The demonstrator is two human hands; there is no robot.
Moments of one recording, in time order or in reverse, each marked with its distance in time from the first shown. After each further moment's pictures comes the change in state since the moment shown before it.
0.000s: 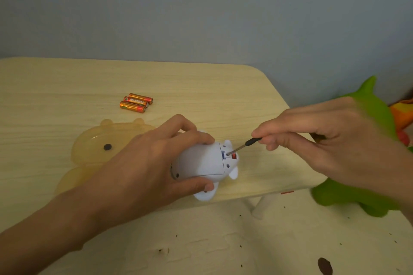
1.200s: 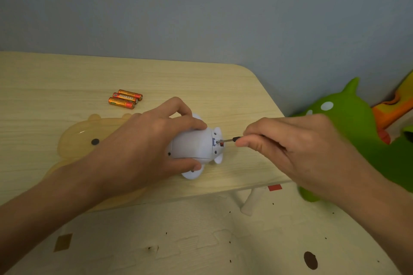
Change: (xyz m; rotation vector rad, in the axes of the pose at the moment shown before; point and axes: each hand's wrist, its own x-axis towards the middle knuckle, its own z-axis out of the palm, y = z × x) left_hand 0.022 -0.006 -0.001 0.114 0.044 0.059; right_hand -0.016 0.003 0.020 -0.293 0.108 -0.020
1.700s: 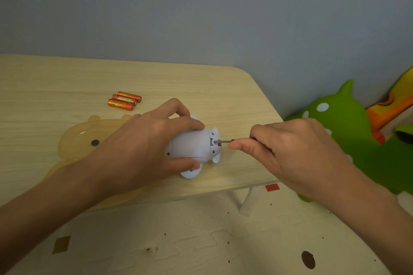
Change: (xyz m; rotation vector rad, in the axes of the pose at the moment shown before) left_hand 0.001 0.001 0.000 0.009 -0.011 -0.006; right_hand -0.001 -0.005 0.009 -0.175 0.008 0.027
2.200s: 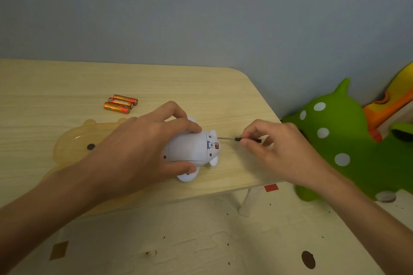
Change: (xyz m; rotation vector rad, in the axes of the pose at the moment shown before) left_hand 0.001 -0.001 -0.001 0.010 -0.021 0.008; right_hand -0.014 0.030 0.037 0.427 -0.241 0.520
